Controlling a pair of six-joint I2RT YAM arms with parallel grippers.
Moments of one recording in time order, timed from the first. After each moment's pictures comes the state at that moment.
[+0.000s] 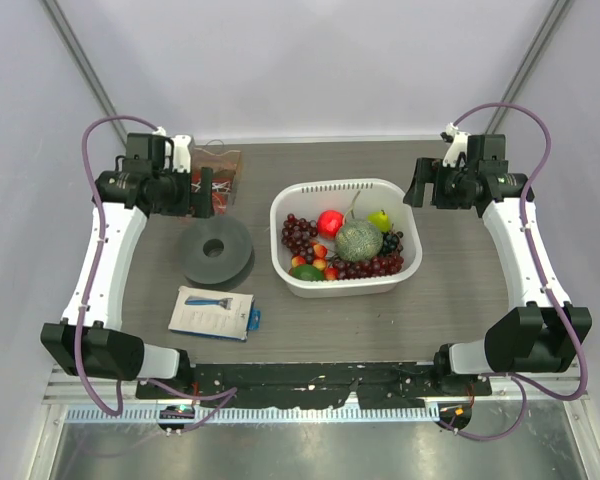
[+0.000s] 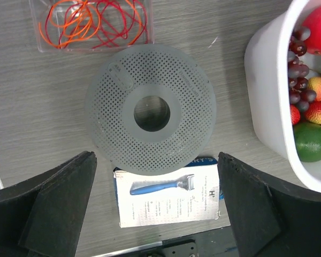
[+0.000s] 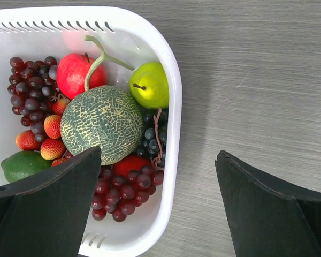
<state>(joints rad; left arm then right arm) -0.09 1.36 1.53 -1.06 0.11 -0.02 -0.03 1.38 1.38 -0.81 -0.30 0.05</state>
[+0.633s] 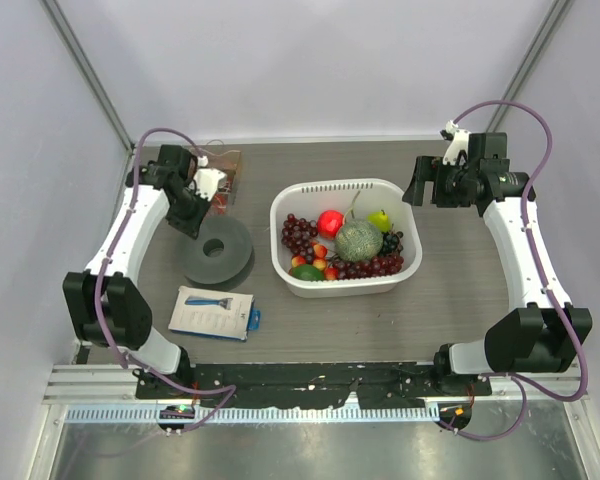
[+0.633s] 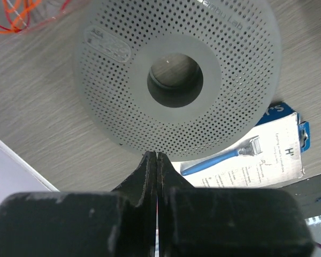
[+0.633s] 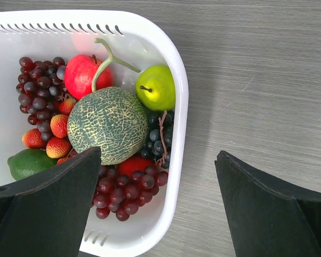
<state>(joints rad) -0.11 1.55 1.50 -1.15 0.10 0.42 -0.03 1.38 1.40 -0.81 -0.33 0.04</state>
